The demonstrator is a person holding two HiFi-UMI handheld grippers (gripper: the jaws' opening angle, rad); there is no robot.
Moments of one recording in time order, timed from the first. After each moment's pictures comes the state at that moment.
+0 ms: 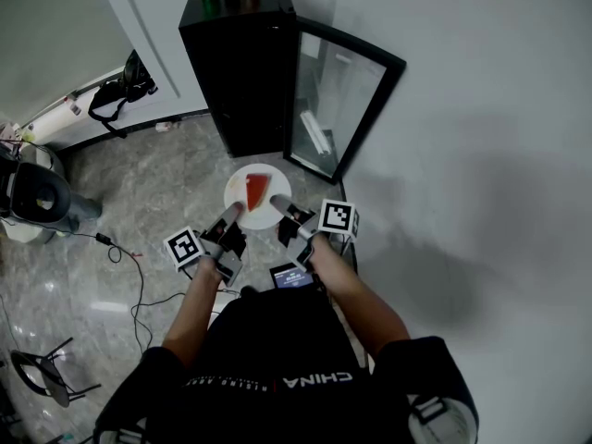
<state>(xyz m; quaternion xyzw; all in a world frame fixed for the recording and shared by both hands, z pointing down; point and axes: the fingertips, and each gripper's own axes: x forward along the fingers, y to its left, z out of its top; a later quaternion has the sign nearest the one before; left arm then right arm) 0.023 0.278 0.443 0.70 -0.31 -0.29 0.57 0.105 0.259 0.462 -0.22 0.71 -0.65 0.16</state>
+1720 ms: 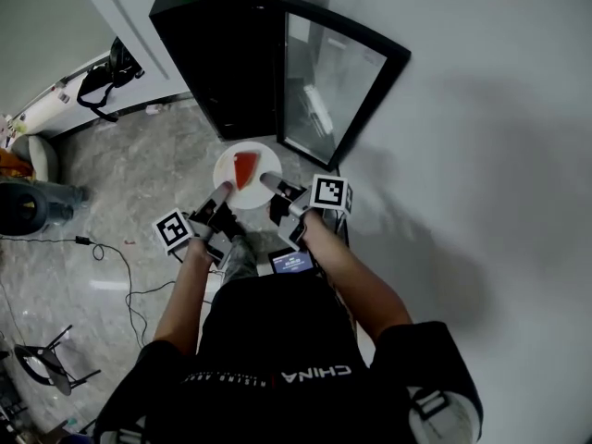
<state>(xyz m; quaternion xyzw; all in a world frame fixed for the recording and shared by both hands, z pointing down) 0.023 0.281 0.437 0.70 -0.31 -0.29 0.57 0.104 0.260 0.452 -0.22 0.71 -0.65 0.14</state>
